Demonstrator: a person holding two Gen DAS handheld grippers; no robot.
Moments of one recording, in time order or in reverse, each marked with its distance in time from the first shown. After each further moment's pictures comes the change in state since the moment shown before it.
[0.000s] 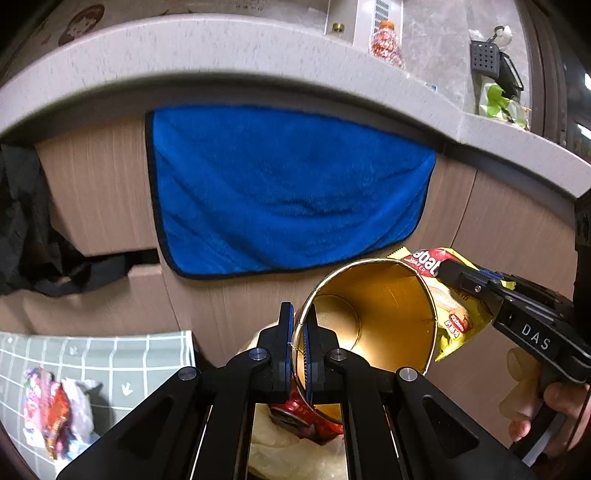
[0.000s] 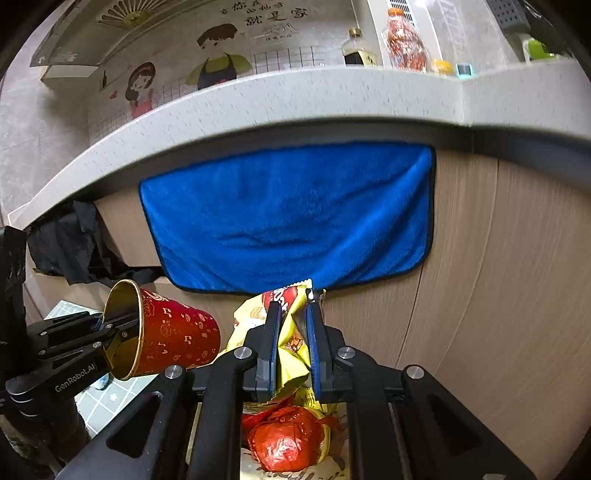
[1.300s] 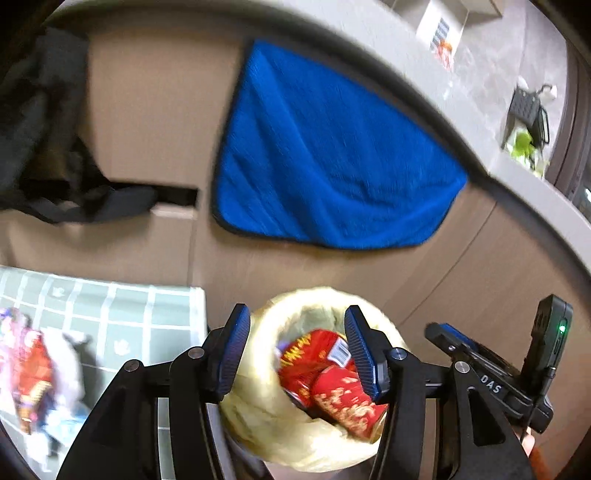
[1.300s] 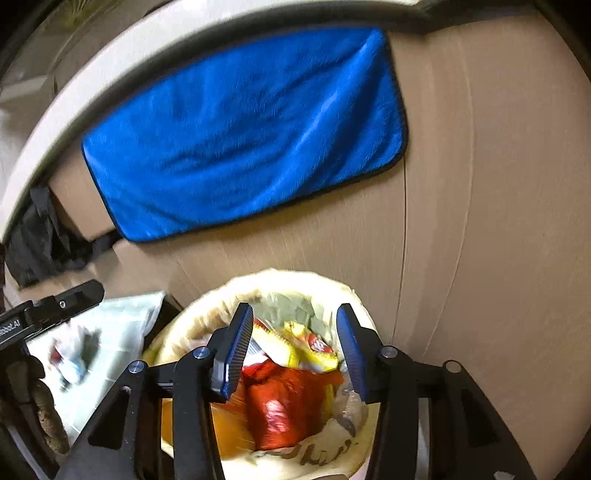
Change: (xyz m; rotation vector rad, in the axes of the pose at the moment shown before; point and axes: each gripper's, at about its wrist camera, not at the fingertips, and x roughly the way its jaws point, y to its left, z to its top) left arm -0.008 0.073 -0.009 -0.218 0.045 -0.082; right arm 0.033 -0.017 -0.054 0.192 0.110 -0.040
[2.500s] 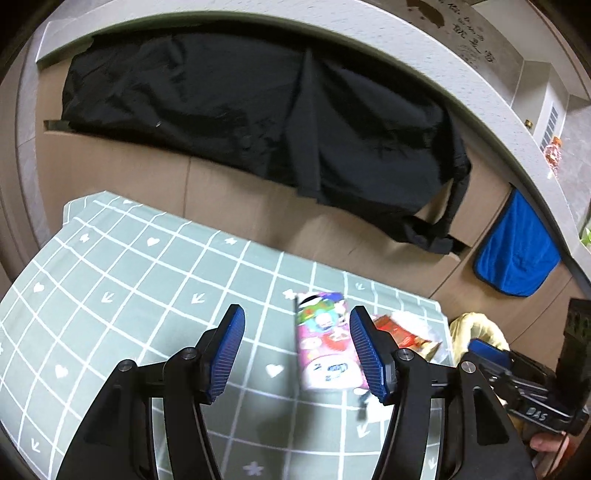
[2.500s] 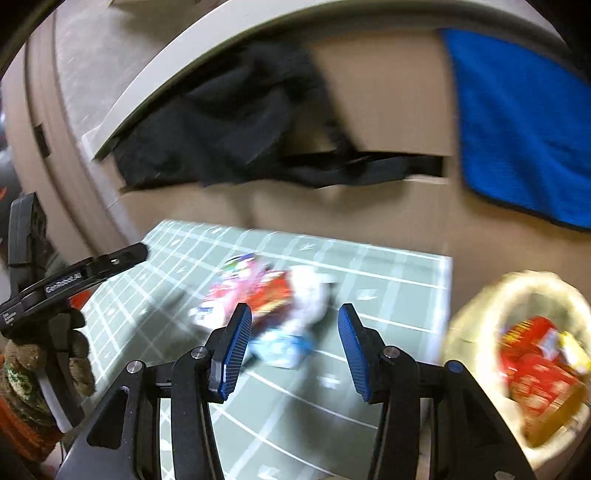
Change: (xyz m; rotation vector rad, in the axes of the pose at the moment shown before) left arm -0.188 0.249 -0.044 -0.234 -0.083 0.345; right arm 0.035 0.303 -0.063 -0.368 0.235 0.399
